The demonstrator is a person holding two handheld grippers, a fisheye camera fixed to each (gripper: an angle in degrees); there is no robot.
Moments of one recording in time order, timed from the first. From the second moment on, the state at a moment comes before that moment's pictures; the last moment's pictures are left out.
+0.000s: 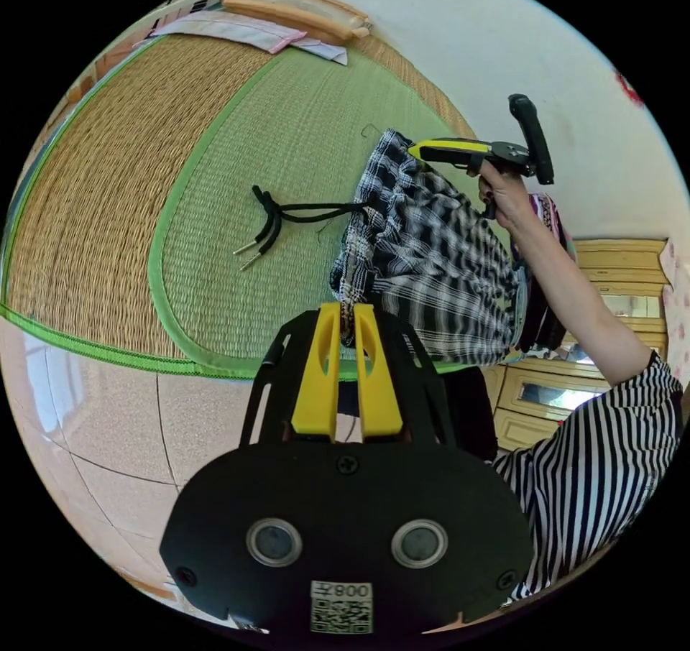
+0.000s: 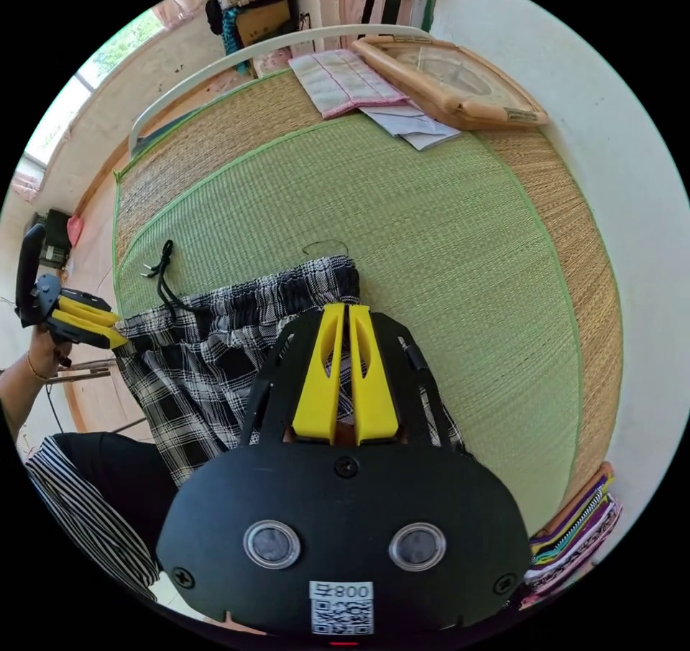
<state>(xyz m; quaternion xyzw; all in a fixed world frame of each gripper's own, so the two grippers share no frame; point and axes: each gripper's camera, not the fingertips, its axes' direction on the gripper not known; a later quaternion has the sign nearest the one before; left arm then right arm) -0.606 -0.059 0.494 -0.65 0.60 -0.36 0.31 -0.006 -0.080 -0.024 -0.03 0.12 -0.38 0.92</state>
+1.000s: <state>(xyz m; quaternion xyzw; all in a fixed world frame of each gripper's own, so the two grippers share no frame) -0.533 -0.115 0.581 -0.56 0.61 -0.37 0.41 0.090 -0.036 -0.079 0.02 0.04 -0.27 0.96</state>
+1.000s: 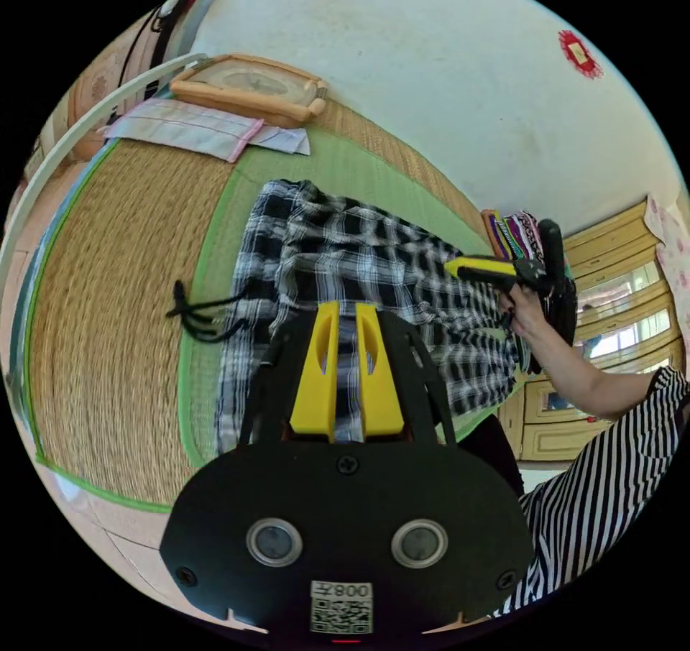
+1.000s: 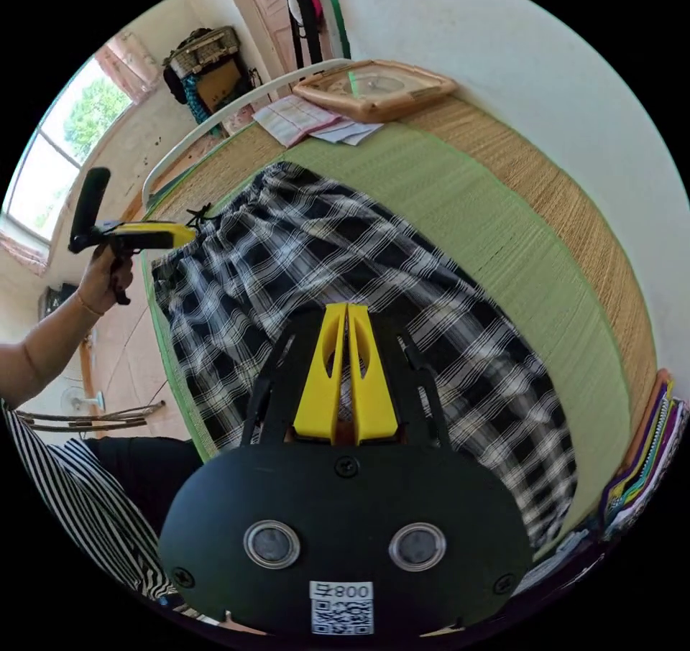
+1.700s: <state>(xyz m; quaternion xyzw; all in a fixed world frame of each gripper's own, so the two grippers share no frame) -0.386 -0.185 0.657 -0.59 0.61 -0.29 0.44 0.088 0.066 0.008 -0.04 -0.09 -0.29 0.95</state>
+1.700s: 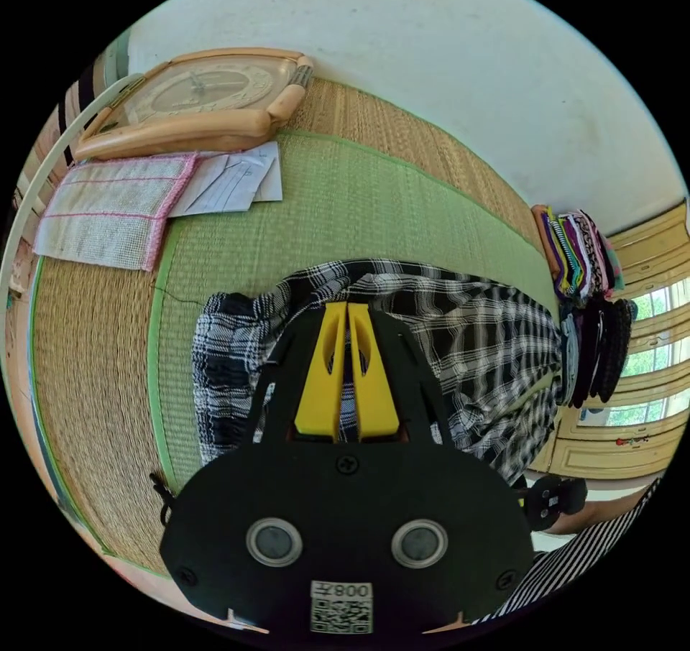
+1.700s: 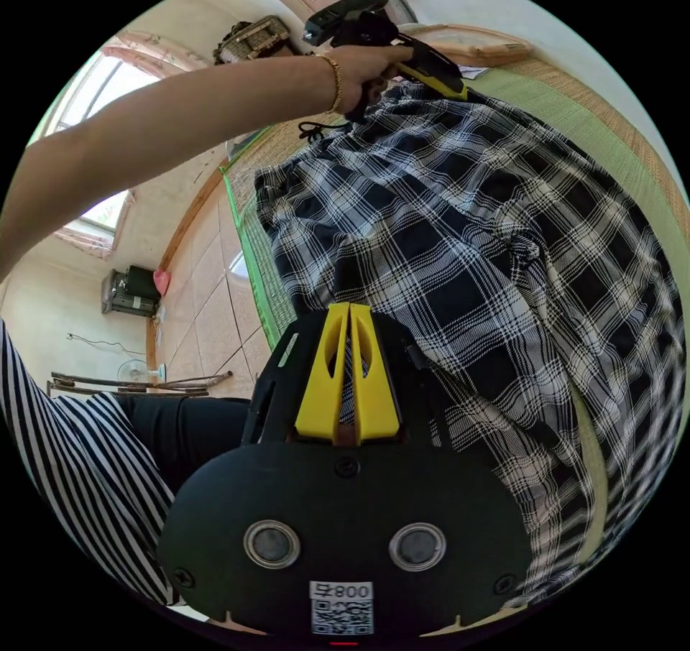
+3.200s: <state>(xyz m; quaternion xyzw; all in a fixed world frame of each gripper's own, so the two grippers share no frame) -0.347 -0.382 0.466 -0.54 0.77 -0.15 0.29 0.510 0.335 -0.155 0.14 0.09 0.23 0.96</state>
